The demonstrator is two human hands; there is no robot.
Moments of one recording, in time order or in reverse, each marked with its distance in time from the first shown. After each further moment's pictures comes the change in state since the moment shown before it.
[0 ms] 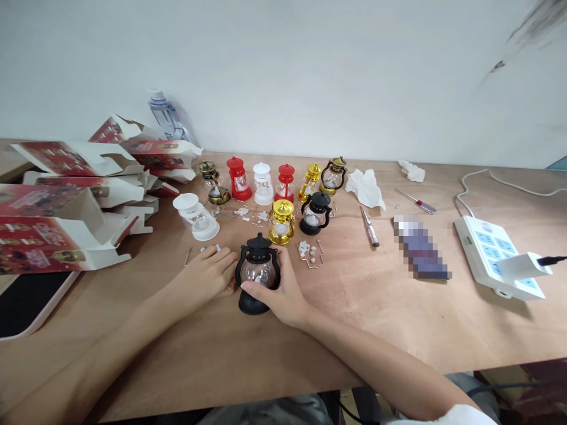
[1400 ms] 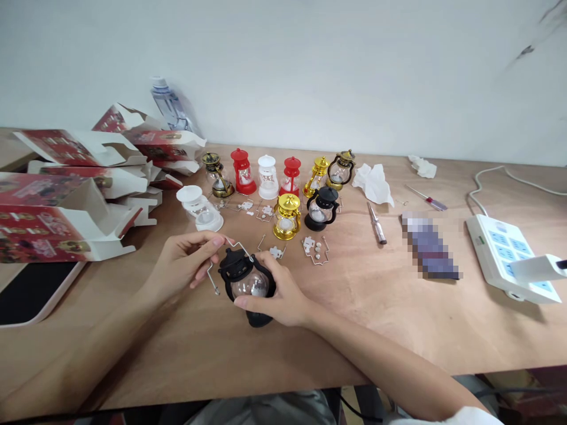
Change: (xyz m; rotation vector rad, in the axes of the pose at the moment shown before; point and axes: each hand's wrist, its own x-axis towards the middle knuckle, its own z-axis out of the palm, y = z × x) left_hand 0.003 -0.005 -0.037 -1.655 0.316 -0.964; right_hand -0.001 0.002 -0.003 -0.062 -0.304 0.049
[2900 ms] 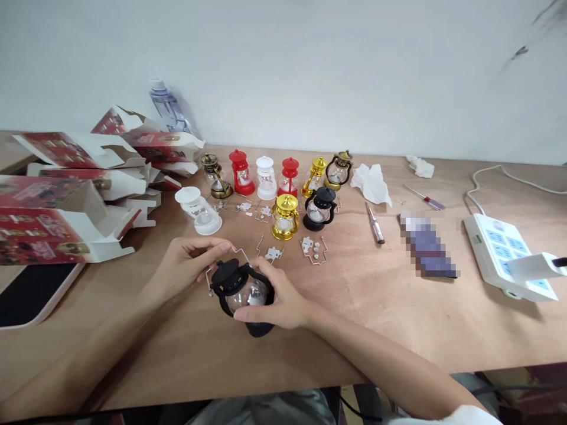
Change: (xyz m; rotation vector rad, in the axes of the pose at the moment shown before) left_hand 0.004 -0.010 -0.001 0.175 -0.017 0.029; right_hand -0.002 0.000 -0.003 0.084 -0.125 -0.031
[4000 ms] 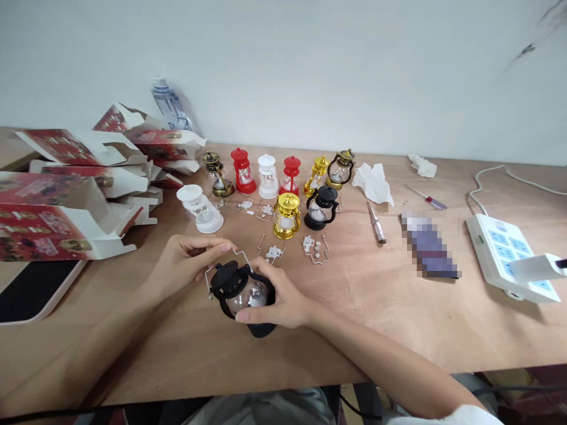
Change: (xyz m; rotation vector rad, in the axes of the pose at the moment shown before) left_hand -0.003 0.005 -0.005 0.074 -0.015 0.066; right_hand 0.000 -0.004 0.000 0.025 -0.044 0.004
